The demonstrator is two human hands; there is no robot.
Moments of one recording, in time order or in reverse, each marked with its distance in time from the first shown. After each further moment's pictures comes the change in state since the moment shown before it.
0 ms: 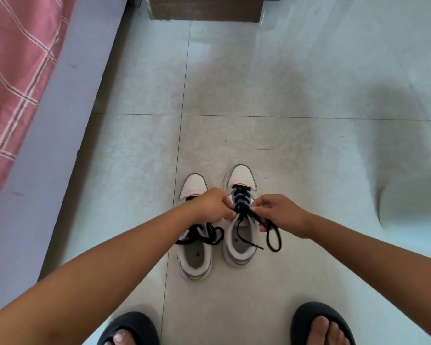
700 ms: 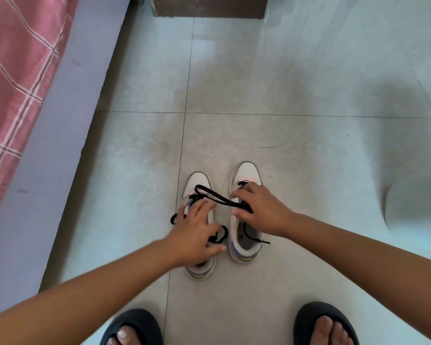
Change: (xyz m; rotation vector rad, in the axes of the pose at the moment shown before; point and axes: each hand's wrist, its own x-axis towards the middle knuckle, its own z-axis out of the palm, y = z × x) left_hand -0.051 -0.055 0.028 0.814 0.187 0.196; right_hand 0.017 -0.008 0.027 -0.872 0.098 -0.413
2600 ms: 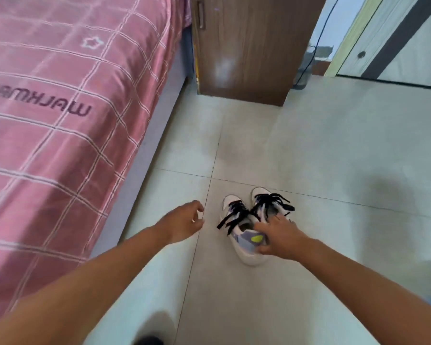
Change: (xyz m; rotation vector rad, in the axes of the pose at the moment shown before) left_hand -0.034 -0.066 -0.192 -0.541 0.182 -0.302; right_hand 0.012 -0.057 -0.175 -0.421 -0.238 0.042
